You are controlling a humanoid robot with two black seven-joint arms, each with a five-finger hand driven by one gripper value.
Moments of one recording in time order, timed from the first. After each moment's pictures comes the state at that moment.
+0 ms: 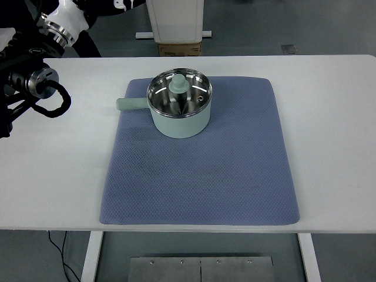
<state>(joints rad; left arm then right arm) -1.28 0.48 -0.05 -0.87 -0.09 -0.01 -0.61 0.00 0.00 0.42 0.10 -0.54 -0.02 0.06</state>
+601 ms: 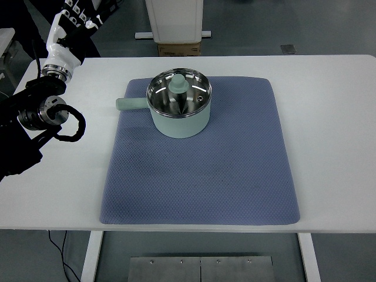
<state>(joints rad) -1.02 0.33 -0.37 -0.71 -0.26 -0.01 -0.56 0.01 0.00 0.42 0.10 -0.54 -0.02 0.06</state>
